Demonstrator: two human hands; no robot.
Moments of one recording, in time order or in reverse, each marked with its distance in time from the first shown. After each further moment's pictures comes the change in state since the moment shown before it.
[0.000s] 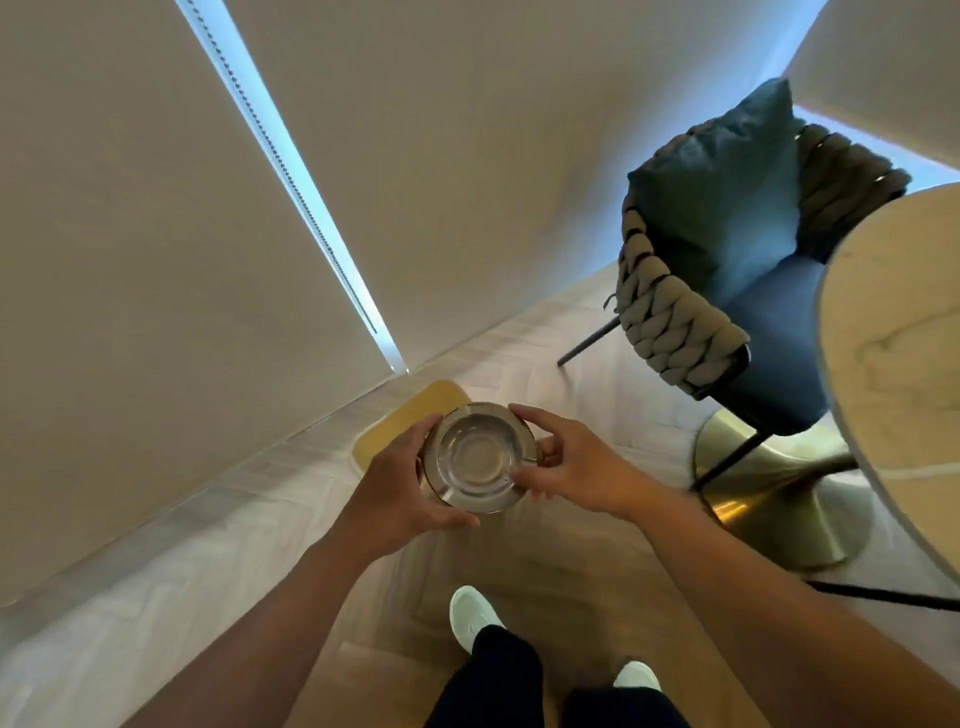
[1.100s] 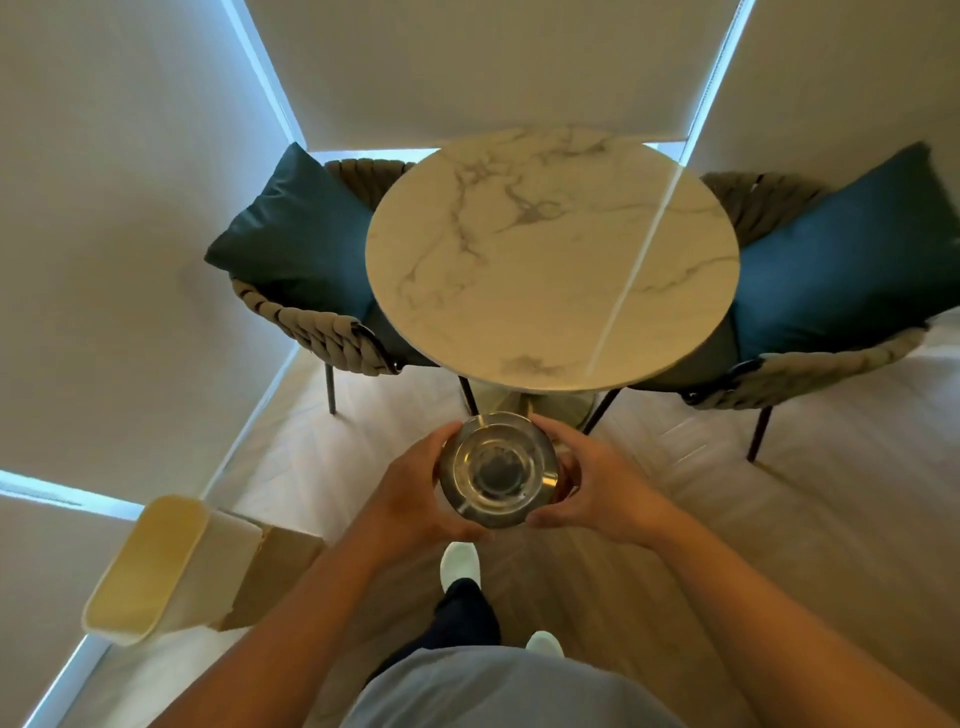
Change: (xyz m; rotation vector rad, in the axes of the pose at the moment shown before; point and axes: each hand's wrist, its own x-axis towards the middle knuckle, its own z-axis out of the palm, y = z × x) left_hand -0.112 0.286 0.332 0.155 -0.572 0.543; right_hand -0.494 0.144 -0.089 0.035 0.731 0.061
